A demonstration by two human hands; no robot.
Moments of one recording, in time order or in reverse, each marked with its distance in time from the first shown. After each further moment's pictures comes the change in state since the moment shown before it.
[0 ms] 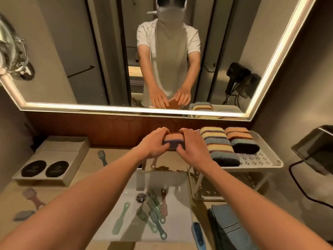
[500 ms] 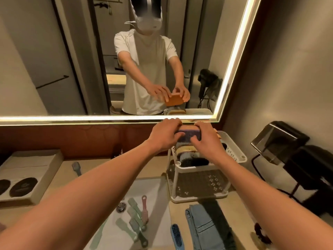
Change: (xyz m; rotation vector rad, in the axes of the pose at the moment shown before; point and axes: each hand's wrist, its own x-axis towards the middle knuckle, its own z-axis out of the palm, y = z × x) left_hand 0.050 0.128 0.019 0.168 0.217 0.312; right_hand -0.021 0.102 -0.093 0.175 0.060 0.234
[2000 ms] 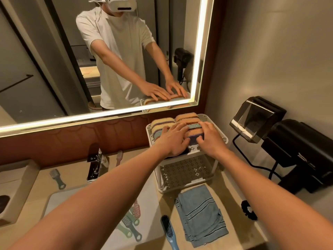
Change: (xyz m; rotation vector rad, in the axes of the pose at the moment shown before) left_hand 0.025 0.069 0.097 0.043 -0.399 0.052; right_hand -0.028 0.103 -0.011 -0.056 -0.151 0.305
